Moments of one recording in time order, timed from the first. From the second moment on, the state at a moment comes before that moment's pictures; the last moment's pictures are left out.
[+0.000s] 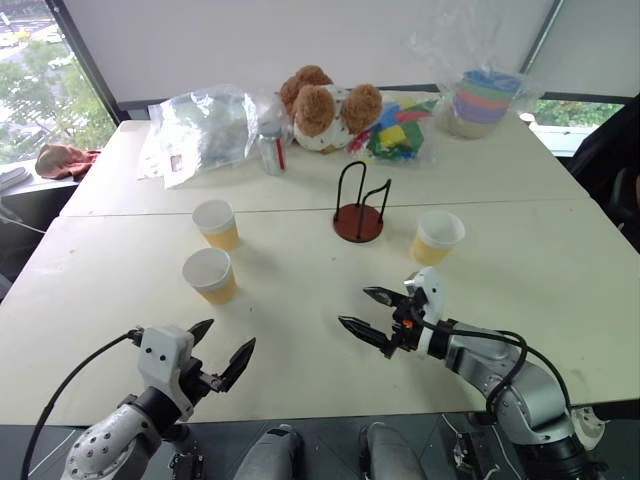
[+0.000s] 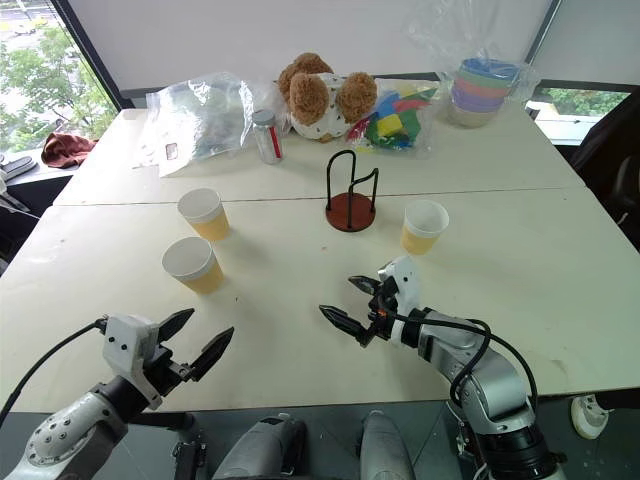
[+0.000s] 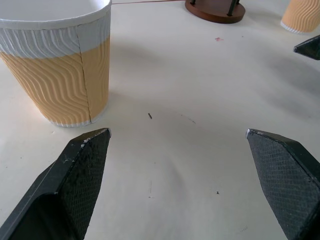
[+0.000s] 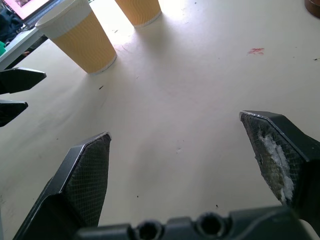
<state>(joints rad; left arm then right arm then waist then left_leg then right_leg) 0.51 0.40 0.17 -0.71 -0.46 0.39 -0.43 -0.08 -0.44 0.09 -0.38 0.45 0.60 0.65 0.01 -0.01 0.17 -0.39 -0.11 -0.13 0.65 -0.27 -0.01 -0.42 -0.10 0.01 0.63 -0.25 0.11</state>
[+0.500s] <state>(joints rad) 0.44 0.40 0.17 -0.71 -0.52 0.44 -0.42 -0.12 -0.44 0.09 -0.38 0.44 0.59 0.64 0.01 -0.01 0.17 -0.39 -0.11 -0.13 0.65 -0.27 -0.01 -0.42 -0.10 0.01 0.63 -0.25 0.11</state>
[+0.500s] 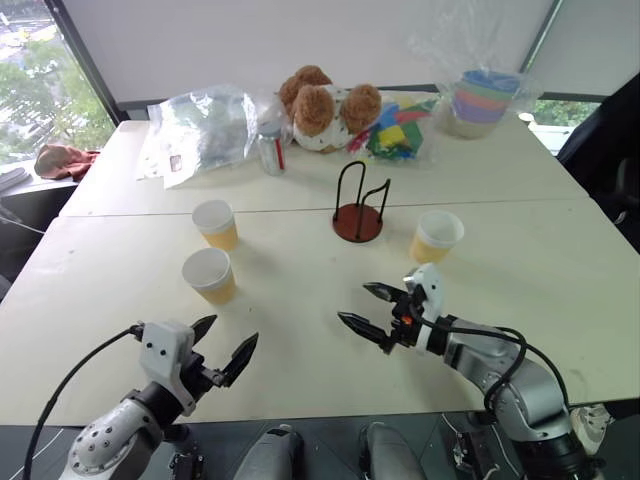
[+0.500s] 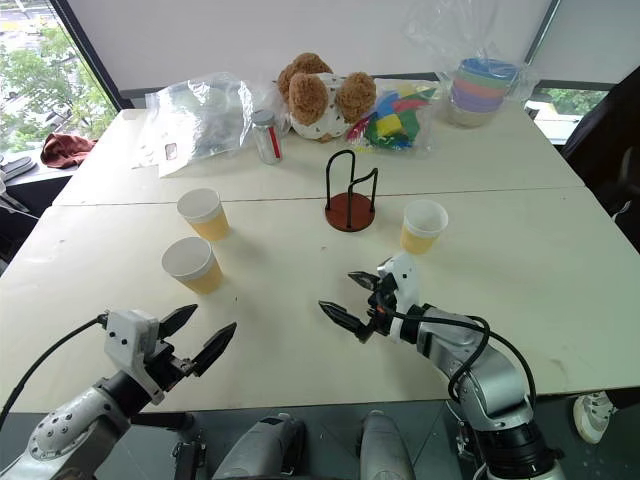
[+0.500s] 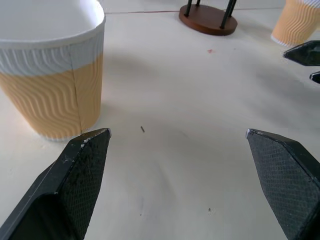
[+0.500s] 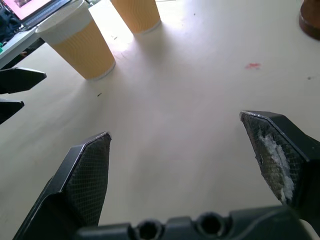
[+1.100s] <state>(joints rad) 0.20 0.97 0.67 -0.70 -1.10 0.80 -0.60 -0.57 -0.31 0.08 -0.26 0.42 0.84 0.36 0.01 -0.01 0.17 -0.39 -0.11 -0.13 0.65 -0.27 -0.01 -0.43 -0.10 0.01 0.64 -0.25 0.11</state>
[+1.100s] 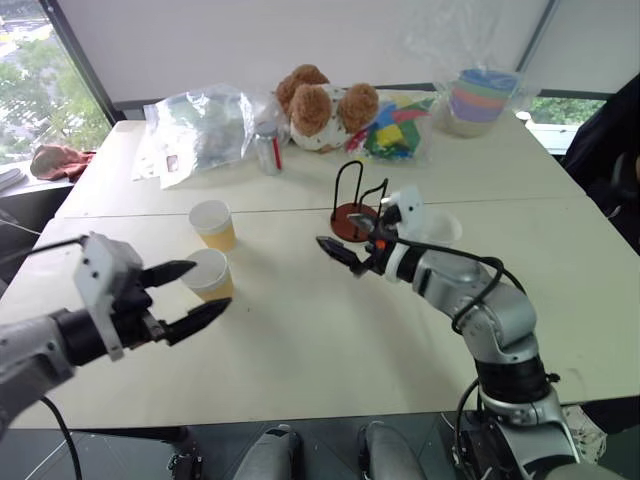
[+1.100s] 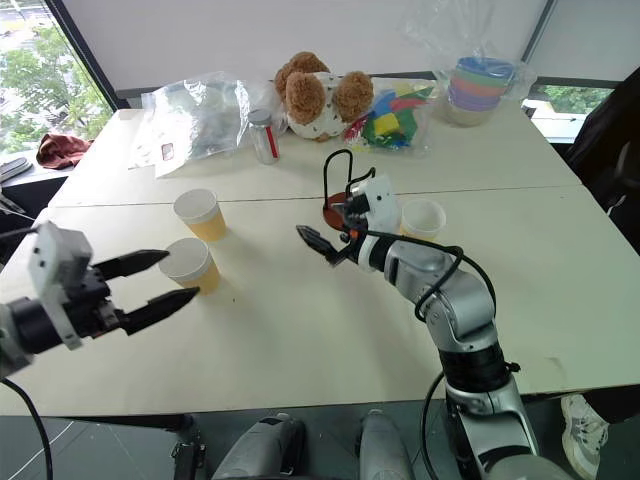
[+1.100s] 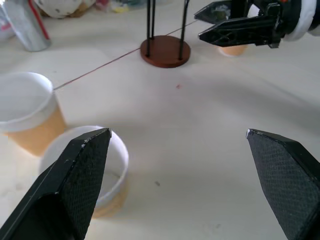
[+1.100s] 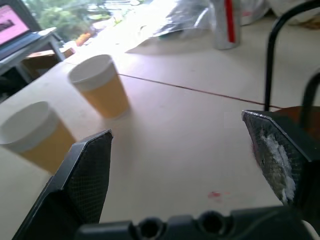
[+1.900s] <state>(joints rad) 0.17 0.95 0.75 -0.63 -1.07 0.84 -0.63 -0.75 -0.23 0.10 0.21 0.22 0.63 0.34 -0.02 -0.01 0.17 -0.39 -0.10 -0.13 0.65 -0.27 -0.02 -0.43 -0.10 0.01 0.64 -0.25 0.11</state>
